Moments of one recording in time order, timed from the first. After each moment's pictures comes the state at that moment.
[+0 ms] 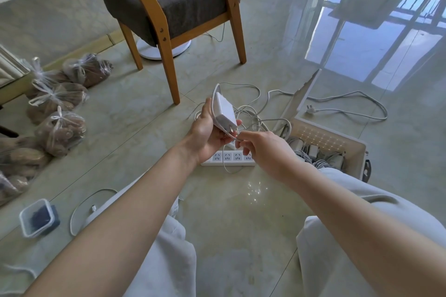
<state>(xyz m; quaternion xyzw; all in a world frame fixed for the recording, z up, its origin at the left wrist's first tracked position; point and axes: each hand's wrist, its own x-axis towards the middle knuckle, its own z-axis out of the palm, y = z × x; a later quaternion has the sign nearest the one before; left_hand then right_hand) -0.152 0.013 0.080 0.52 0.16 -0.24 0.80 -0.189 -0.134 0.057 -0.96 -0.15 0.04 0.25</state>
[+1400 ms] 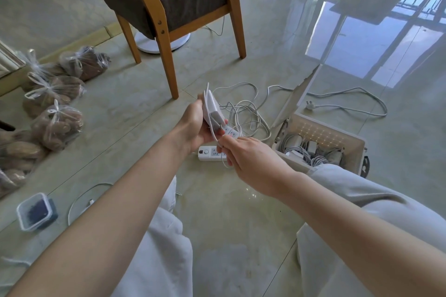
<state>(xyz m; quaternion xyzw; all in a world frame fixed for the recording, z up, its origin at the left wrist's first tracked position) -0.146 0.024 0.089 0.59 0.21 -0.24 0.74 -0.219 -0.114 0.072 -0.92 -0.30 -0.02 0.25</state>
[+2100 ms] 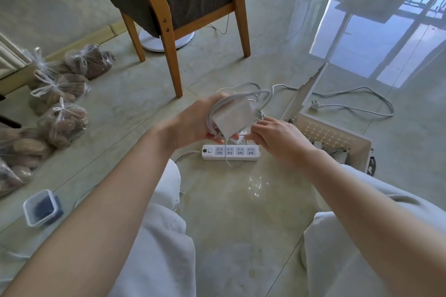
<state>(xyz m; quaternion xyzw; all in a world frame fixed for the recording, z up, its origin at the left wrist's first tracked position) -0.156 0.043 0.117 0.69 -0.03 -0.36 0.63 -0.175 -0.156 0.050 -0.95 -0.28 -0.05 0.14</state>
